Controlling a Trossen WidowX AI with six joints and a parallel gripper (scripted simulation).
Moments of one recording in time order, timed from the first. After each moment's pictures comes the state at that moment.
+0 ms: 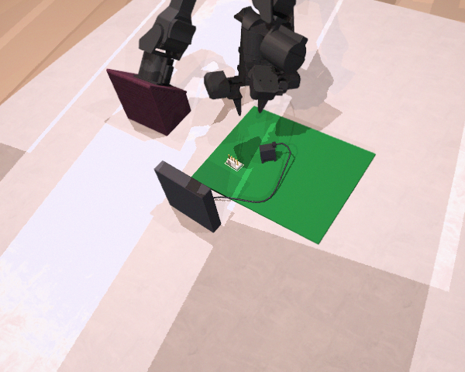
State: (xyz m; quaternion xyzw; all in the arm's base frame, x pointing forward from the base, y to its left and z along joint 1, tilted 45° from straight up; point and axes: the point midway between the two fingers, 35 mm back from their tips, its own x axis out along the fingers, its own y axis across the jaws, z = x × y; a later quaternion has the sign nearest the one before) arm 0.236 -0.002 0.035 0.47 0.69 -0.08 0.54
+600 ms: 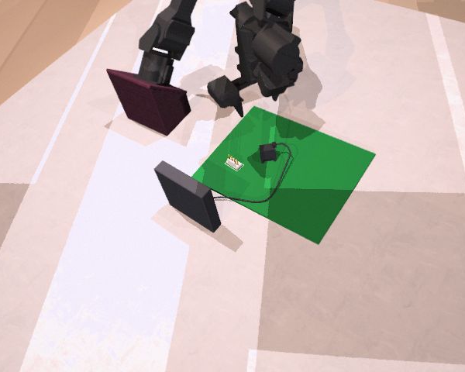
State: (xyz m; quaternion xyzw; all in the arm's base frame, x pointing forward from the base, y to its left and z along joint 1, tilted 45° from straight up) arm 0.253 -0.023 0.051 0.45 0.66 0.06 0.59
